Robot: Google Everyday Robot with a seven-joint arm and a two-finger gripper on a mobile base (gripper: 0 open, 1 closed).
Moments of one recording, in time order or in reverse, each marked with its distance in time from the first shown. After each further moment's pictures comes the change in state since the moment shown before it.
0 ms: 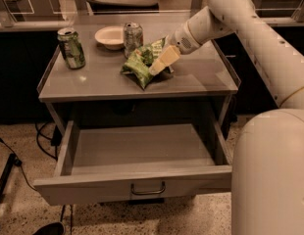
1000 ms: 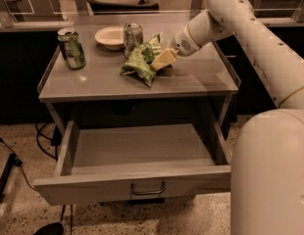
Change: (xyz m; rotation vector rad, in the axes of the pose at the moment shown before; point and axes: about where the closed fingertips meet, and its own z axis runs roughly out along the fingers) arm 0.003 -0.001 0.005 -0.002 0.004 0.006
